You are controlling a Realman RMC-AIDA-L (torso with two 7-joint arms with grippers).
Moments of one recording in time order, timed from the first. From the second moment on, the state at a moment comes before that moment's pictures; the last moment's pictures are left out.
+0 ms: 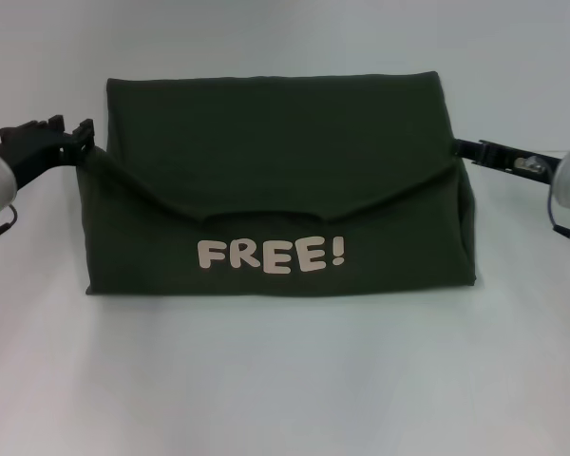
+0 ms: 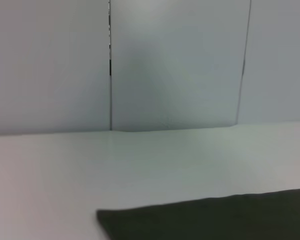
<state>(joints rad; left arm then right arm) -0.77 -2.10 0.42 0.49 1.80 0.63 -1.20 0.83 2.08 -0.45 -0.46 -2.13 -0.67 1.93</state>
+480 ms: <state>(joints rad) -0.52 -2.12 0.50 0.71 1.80 1.14 -1.50 0.71 2.06 -0.45 -0.58 -1.98 -1.06 1.92</state>
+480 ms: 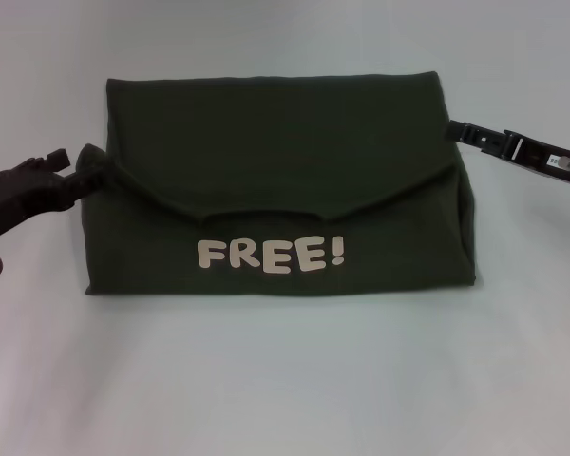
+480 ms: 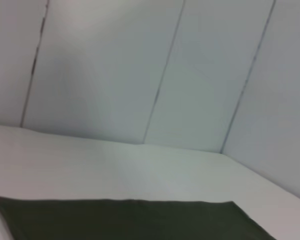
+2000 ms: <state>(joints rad) -0.44 -2.14 0.63 0.57 1.90 0.91 -1.41 0.69 2.05 -0.45 -0.57 -1.97 -1.13 1.93</state>
